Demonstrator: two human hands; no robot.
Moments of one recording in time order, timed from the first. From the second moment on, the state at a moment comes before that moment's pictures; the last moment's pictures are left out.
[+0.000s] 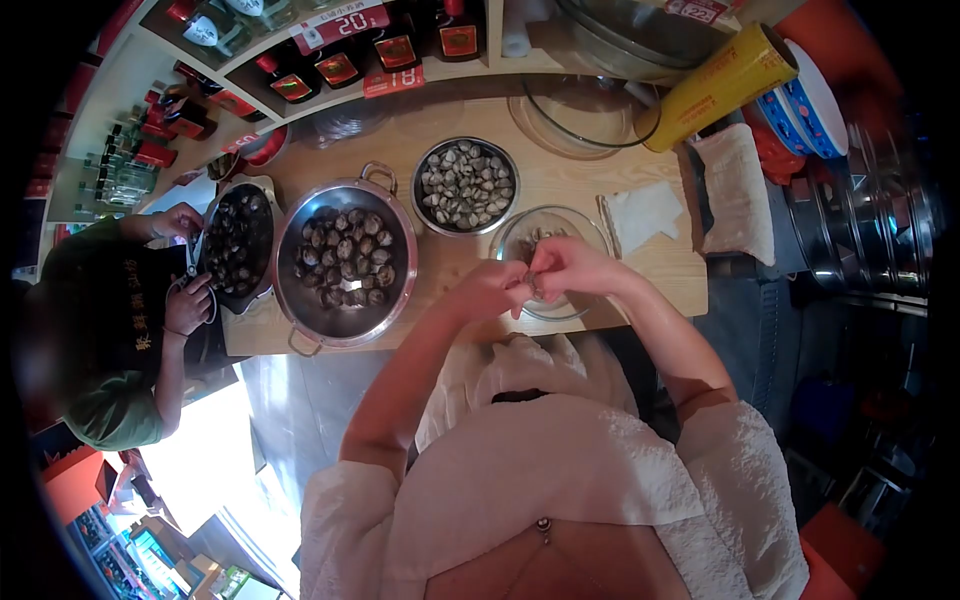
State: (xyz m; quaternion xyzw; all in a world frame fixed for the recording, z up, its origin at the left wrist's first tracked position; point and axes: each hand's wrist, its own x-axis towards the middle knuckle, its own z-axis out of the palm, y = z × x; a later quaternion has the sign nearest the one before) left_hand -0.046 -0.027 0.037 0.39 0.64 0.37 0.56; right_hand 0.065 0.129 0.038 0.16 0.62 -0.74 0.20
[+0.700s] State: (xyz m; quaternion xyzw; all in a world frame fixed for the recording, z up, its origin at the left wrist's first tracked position) left_hand -0.043 -0.030 0.026 0.40 0.61 0.40 0.56; right_hand 0.075 0.130 0.033 0.12 0.60 -0.76 0.20
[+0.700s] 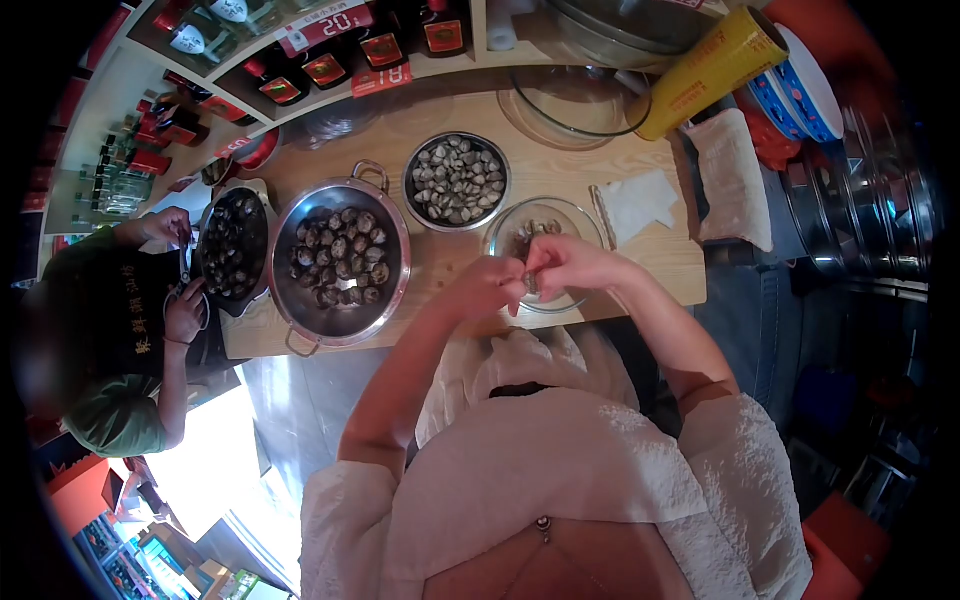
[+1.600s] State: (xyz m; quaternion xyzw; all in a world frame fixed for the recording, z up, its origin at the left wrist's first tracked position) left_hand -0.043 -0.029 0.024 0.31 0.53 0.44 0.66; right_hand 0.070 0.141 0.035 0.09 0.60 -0.76 0.24
